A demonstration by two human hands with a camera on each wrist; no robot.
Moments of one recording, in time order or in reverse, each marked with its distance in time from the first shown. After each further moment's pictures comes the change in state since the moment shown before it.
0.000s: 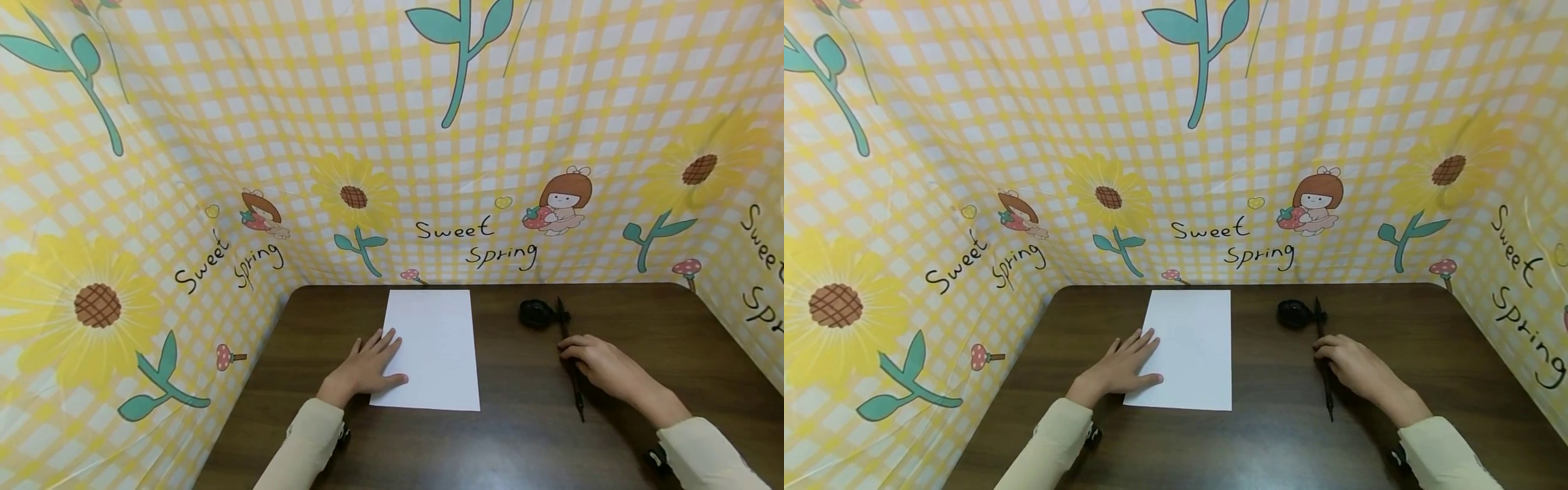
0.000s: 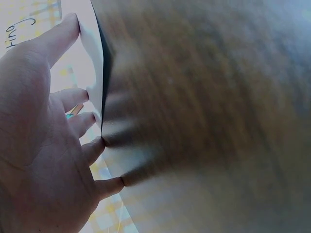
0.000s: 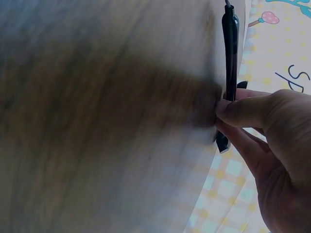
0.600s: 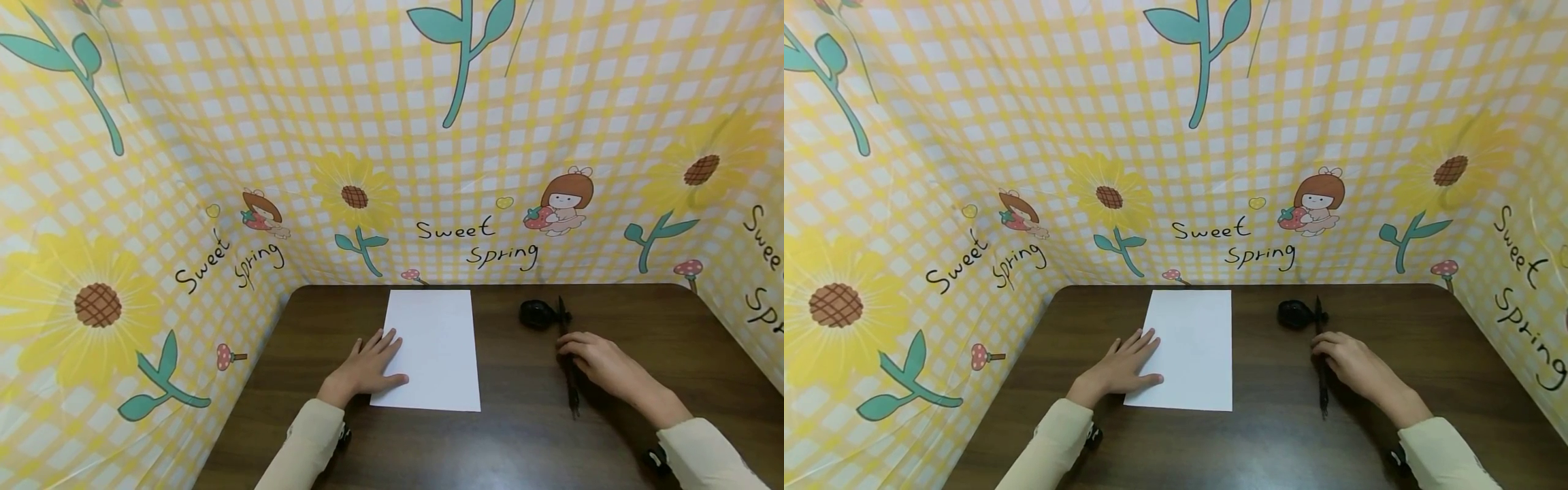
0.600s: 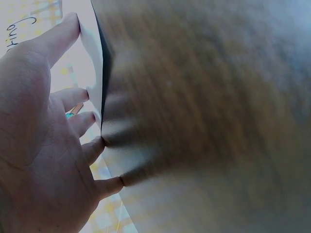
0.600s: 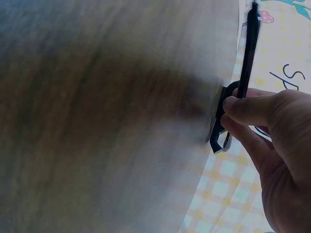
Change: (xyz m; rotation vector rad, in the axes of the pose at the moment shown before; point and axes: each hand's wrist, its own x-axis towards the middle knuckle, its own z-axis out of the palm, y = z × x) left_hand 0.000 0.000 0.000 -0.004 -0.001 -0.004; right_hand 0.005 0.000 -0.001 -0.008 0.080 -0.041
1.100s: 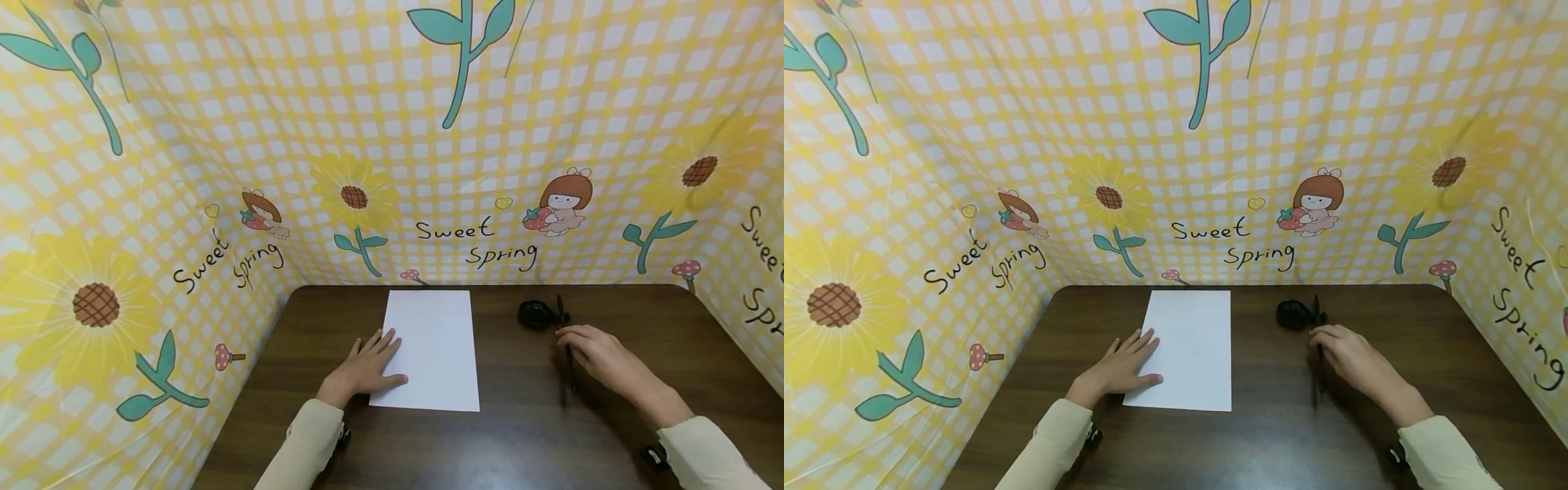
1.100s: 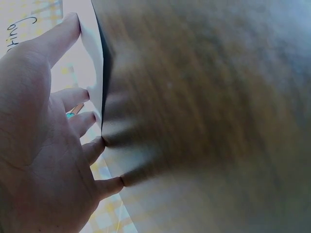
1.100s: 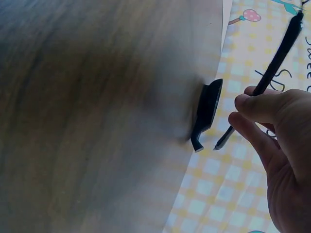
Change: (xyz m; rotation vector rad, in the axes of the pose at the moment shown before) left_hand 0.001 0.000 0.002 0.001 -0.001 -0.003; right_hand 0.008 0.000 -0.003 -0.039 0.239 -0.150
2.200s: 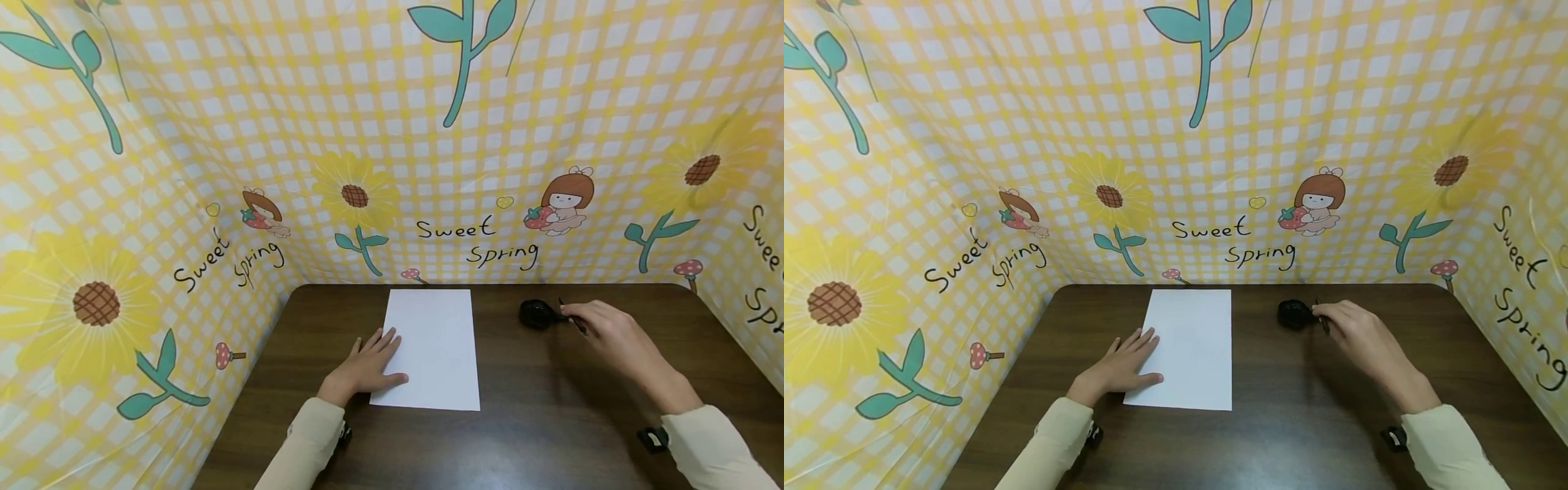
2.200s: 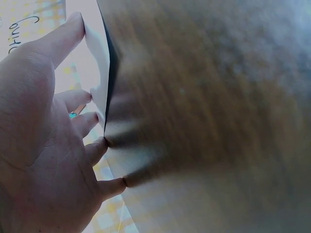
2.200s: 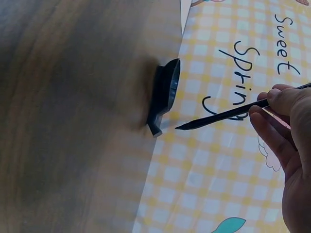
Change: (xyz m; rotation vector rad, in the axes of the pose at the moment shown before) left_hand -0.001 0.001 -0.003 -0.033 0.009 0.007; right_hand 0.027 0.003 -0.032 -0.021 0.195 0.026
